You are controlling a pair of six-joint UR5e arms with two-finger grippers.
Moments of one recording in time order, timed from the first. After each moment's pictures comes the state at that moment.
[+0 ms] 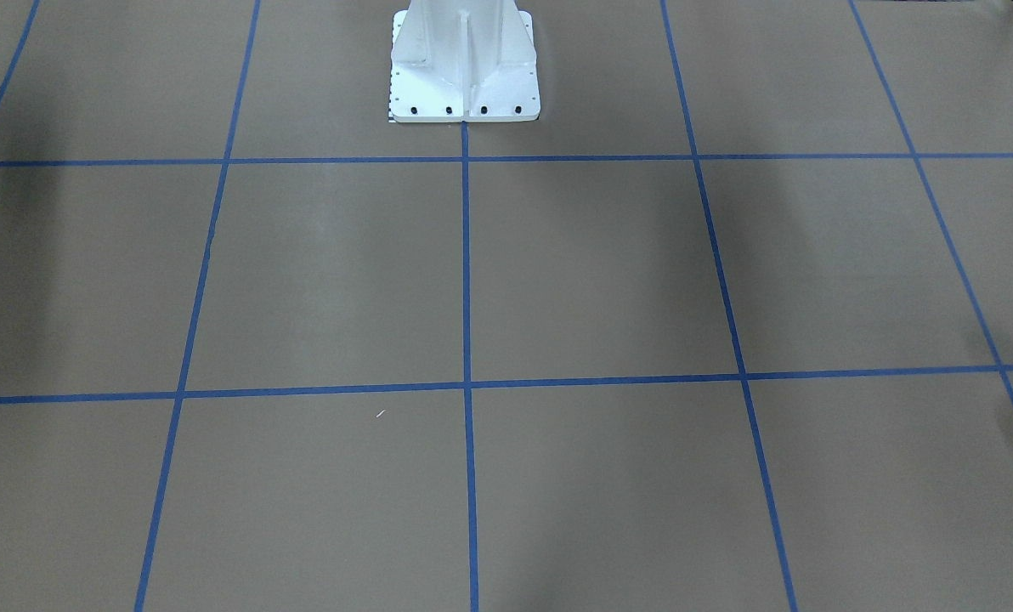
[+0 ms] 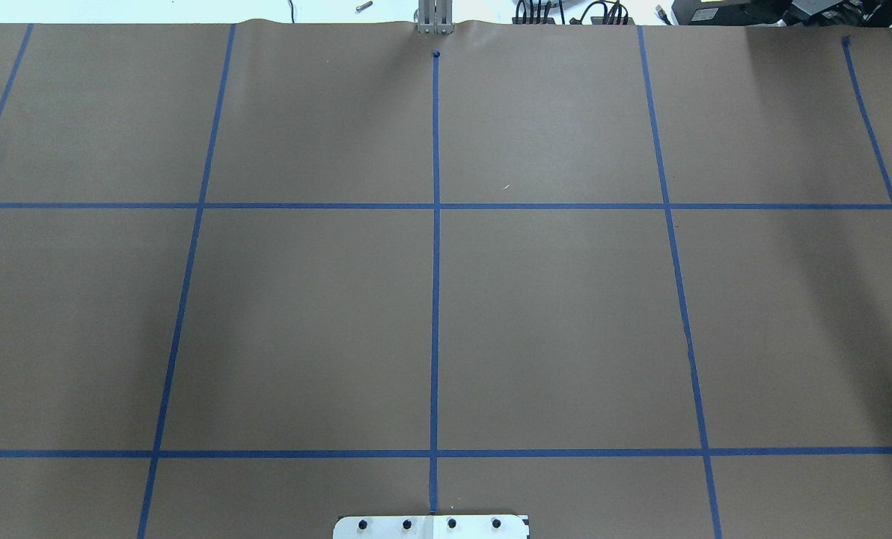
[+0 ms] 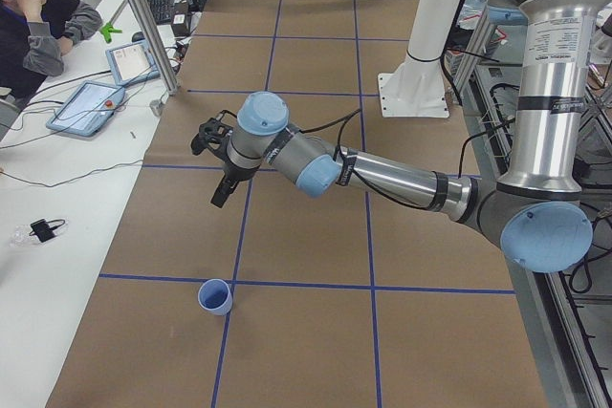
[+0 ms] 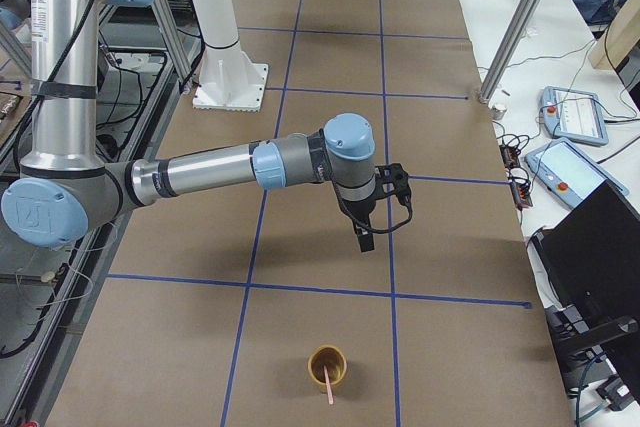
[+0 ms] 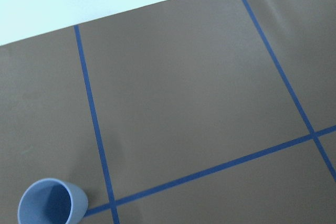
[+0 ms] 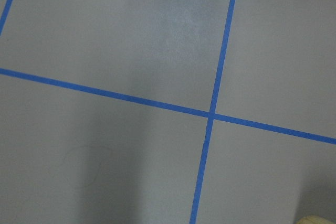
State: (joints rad) left arm -1.52 -1.61 -1.76 -2.05 -2.35 -0.18; right arm 1.55 -1.65 1.90 -1.54 2.30 0.02
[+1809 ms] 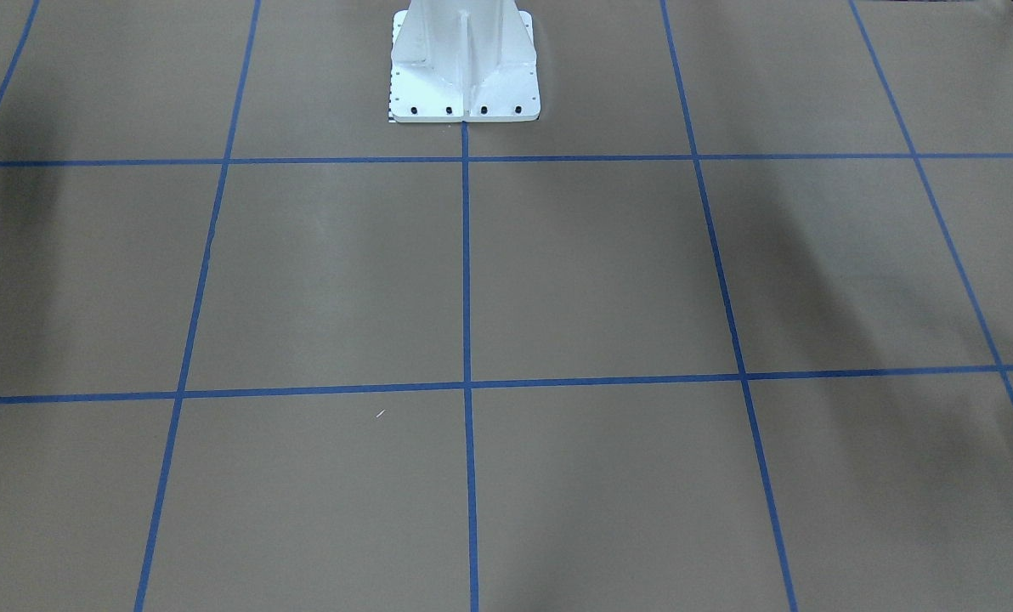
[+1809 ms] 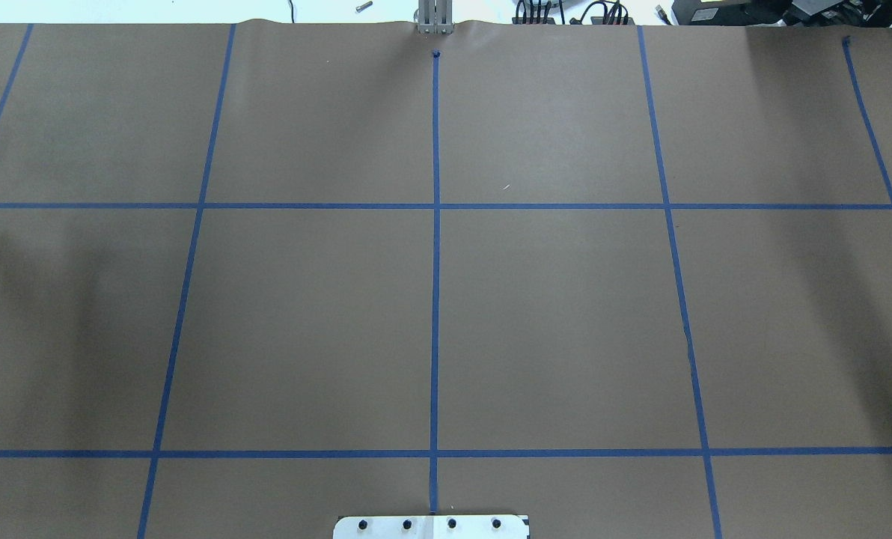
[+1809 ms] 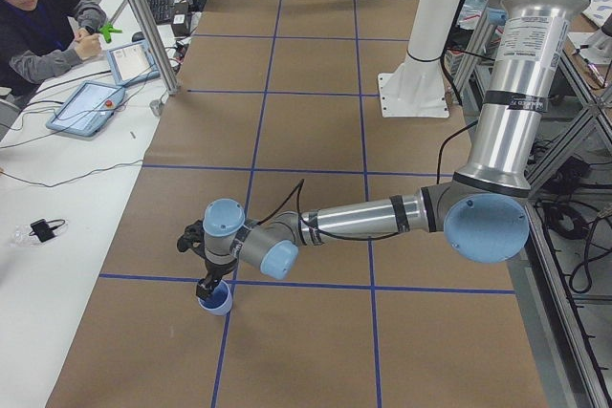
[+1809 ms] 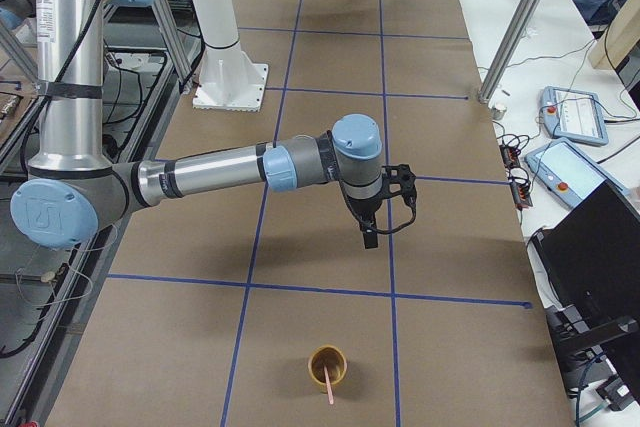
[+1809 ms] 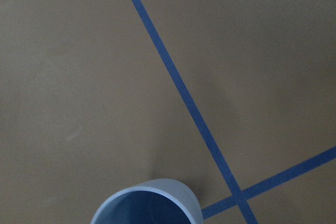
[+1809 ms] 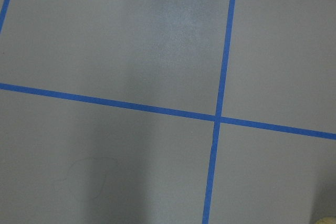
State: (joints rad) left arm -1.39 -1.74 -1.15 -2.24 -2.18 0.06; right arm 1.52 -1.64 1.86 -1.51 2.30 0.08
